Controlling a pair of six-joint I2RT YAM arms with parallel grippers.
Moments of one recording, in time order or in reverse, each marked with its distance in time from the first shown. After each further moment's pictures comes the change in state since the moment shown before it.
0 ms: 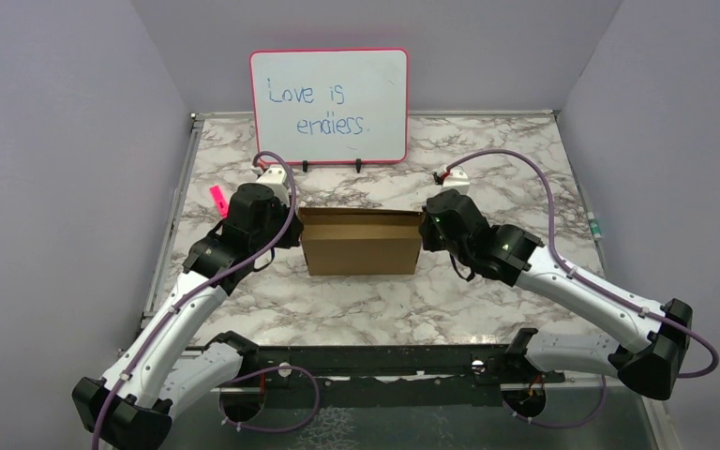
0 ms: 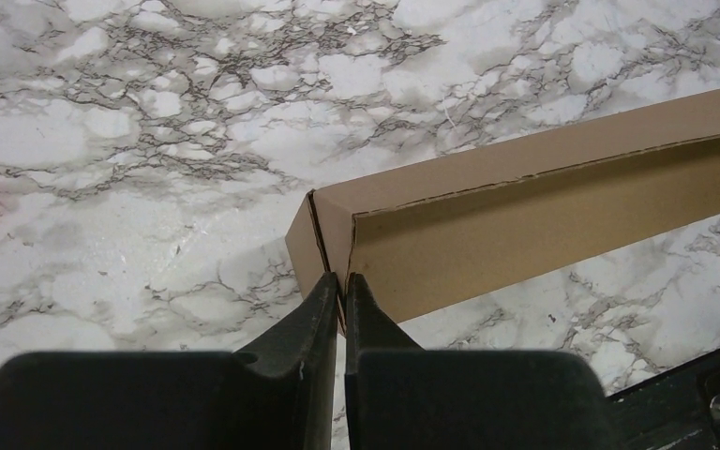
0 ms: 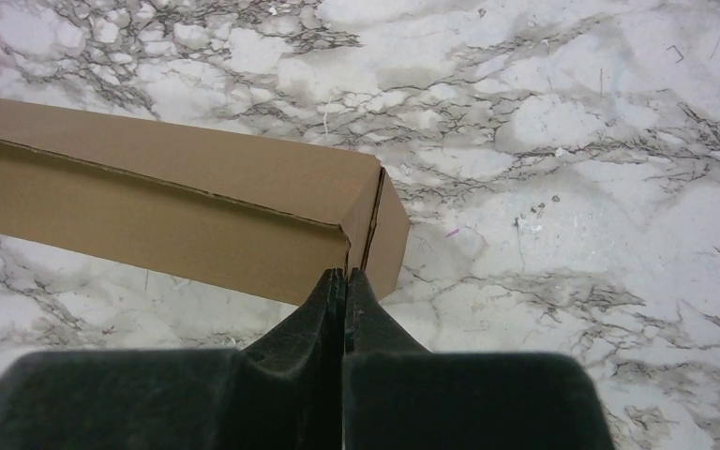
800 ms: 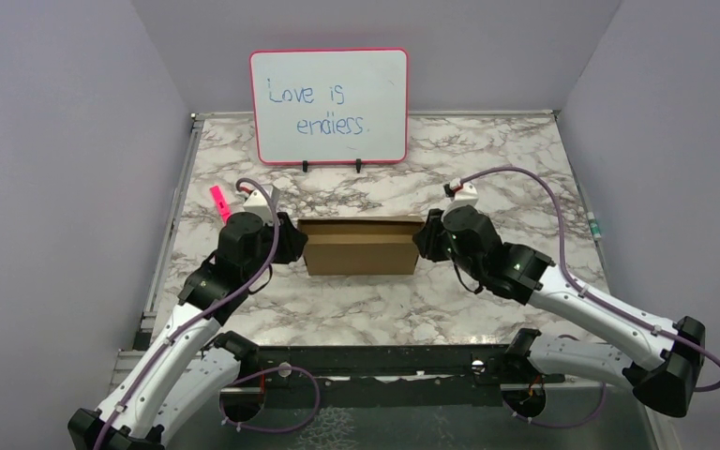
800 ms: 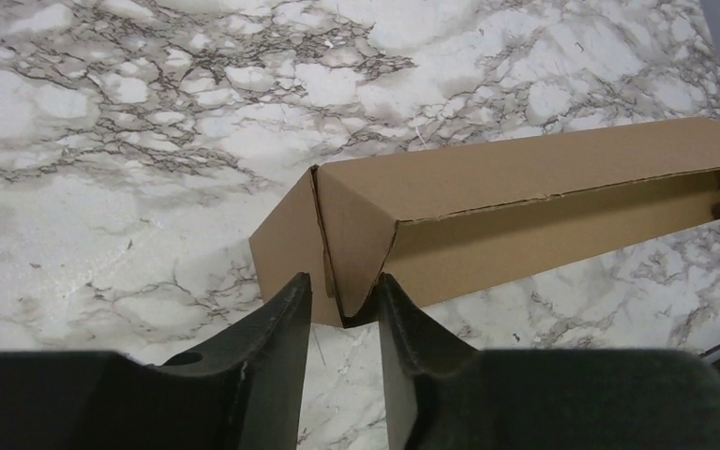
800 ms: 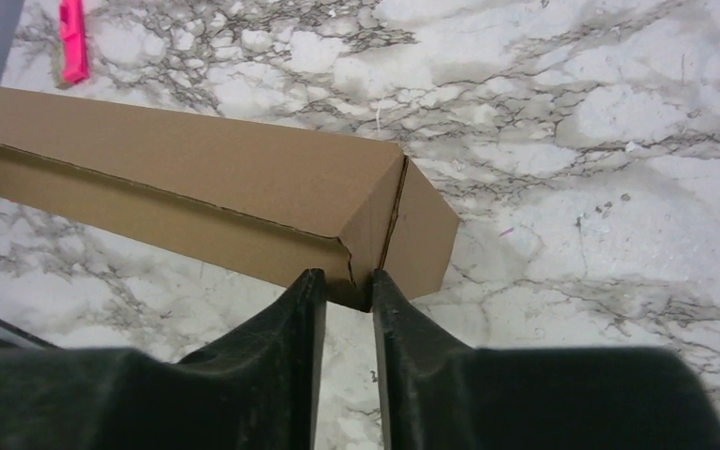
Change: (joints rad) left arm -0.006 -0.195 -0.236 0.171 -0.011 -0.111; right arm 0.001 -0.137 -0.187 0.182 -0.061 0.034
